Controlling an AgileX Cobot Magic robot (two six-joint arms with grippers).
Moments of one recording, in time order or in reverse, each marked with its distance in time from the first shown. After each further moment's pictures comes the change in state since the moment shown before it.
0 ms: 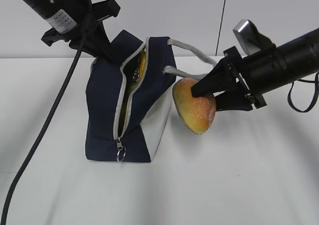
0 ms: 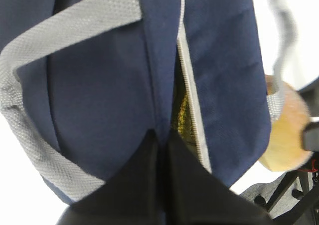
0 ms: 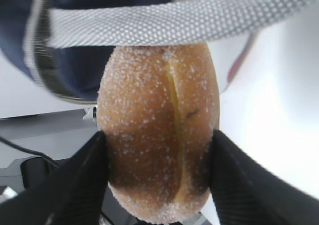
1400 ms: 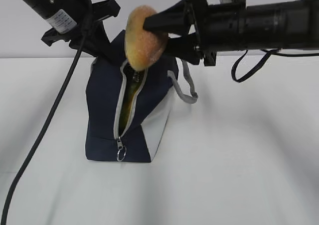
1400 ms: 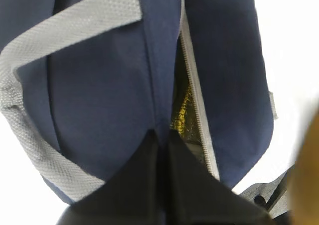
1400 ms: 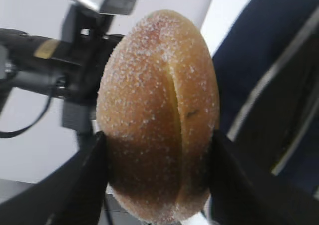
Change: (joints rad) left arm 0.000 0.000 0.000 -0.001 0.001 0.000; right arm 0.187 -0.106 -0.019 0.547 -0.182 -0.239
